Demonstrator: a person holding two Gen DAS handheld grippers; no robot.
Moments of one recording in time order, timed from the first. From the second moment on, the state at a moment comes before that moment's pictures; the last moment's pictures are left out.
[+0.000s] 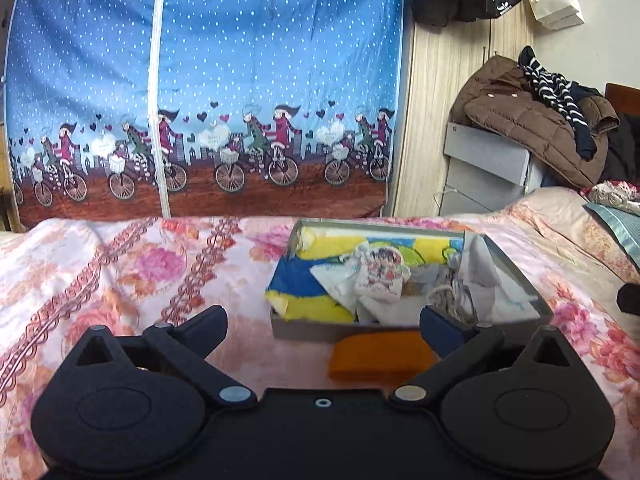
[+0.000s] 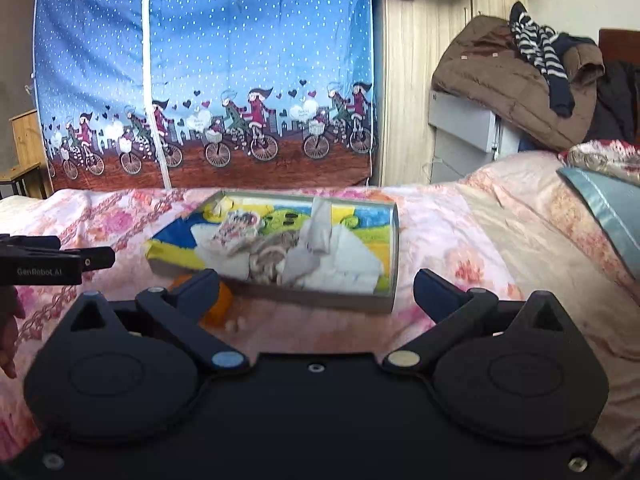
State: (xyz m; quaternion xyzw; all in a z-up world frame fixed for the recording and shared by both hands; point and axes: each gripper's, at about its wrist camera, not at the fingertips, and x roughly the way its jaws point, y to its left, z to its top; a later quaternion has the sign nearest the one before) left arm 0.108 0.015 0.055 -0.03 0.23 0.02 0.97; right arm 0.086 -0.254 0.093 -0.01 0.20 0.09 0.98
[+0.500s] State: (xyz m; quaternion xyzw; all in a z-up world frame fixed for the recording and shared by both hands) left arm 0.069 0.013 0.035 0.00 0.29 0.00 0.96; right arm 0.049 -0.239 0.053 -0.01 0.27 0.09 0.96
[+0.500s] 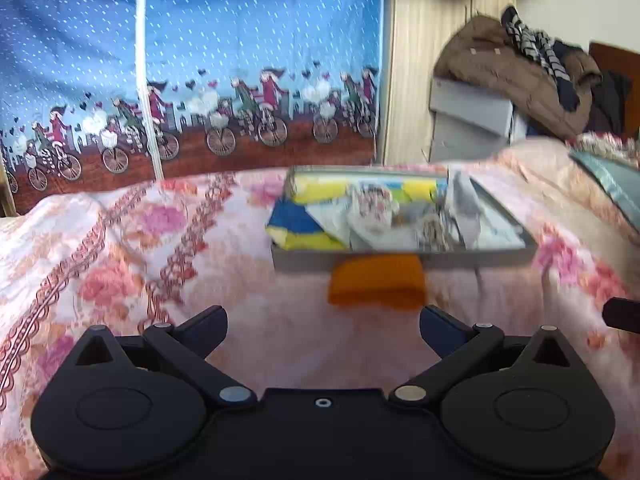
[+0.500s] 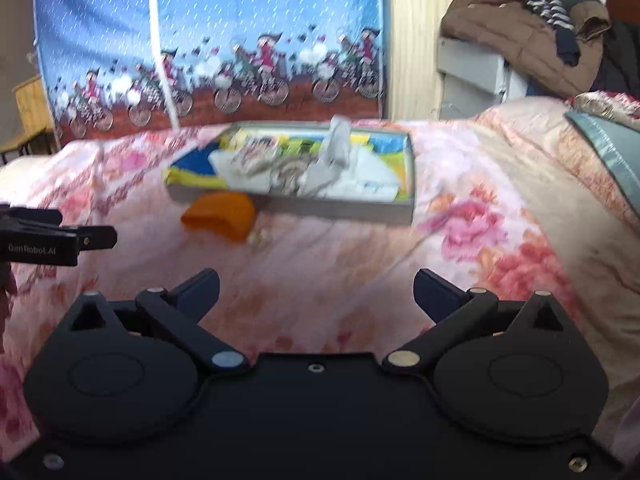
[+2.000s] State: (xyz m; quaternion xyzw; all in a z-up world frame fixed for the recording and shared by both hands) left arm 0.051 0.025 0.015 0.01 0.34 -0.01 0.94; right arm 0.046 -0.213 0.044 -0.03 0.31 0.13 0.94
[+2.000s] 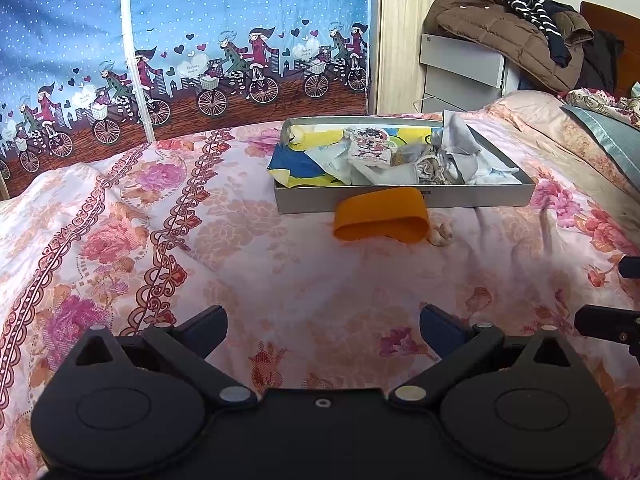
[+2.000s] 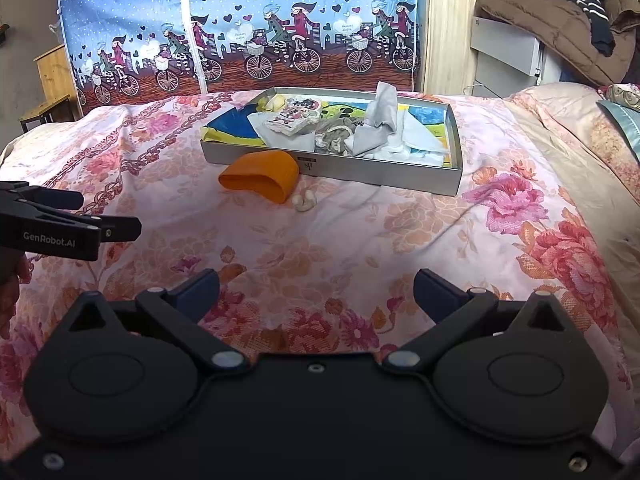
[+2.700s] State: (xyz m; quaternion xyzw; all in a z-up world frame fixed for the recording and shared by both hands) left arm 0.074 0.022 0.007 0.00 0.34 -0.01 0.94; right arm 0.065 -0.216 0.031 -0.03 0.31 0.13 0.94
